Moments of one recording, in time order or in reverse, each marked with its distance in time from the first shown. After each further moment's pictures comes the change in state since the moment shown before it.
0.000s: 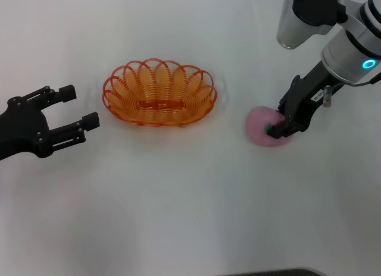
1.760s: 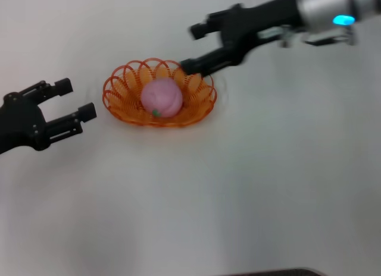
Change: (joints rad) left arm -0.005 -0.002 -0.031 -0.024 -0.021 0.005 -0.020; right arm -0.036 -0.042 0.121 0.091 0.647 0.099 -0.233
